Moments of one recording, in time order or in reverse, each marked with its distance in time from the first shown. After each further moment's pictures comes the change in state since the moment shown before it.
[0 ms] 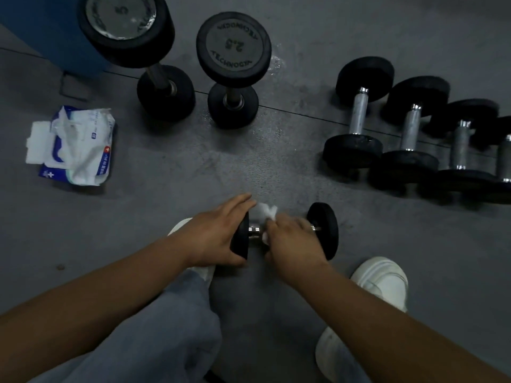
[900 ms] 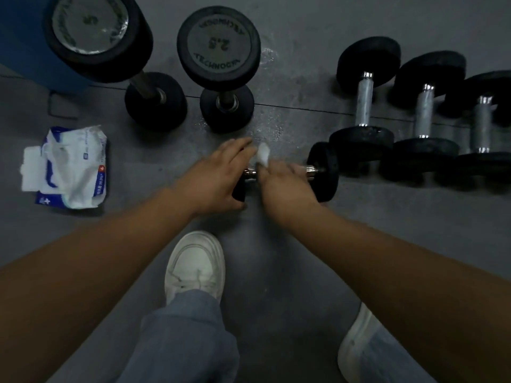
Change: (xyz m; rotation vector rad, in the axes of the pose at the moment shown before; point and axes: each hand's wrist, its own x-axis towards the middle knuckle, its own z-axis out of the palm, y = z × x) left_hand 0.075 -0.038 -0.066 0.247 0.213 0.096; right_hand 0.097 0.010 -0.041 -0.019 0.222 -0.027
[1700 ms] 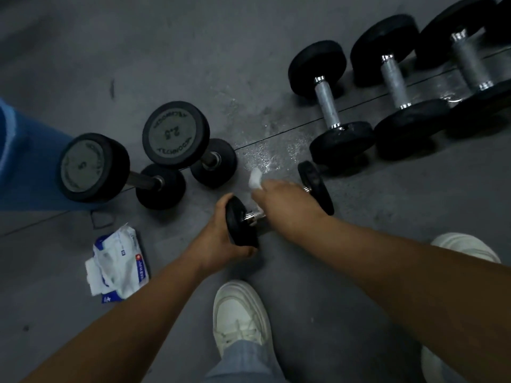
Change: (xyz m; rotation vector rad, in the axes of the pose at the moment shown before) left_hand -0.001 0.010 -0.004 -0.506 -0.147 -0.325; right_hand -0.005 0.021 -0.035 0.335 0.102 -0.013
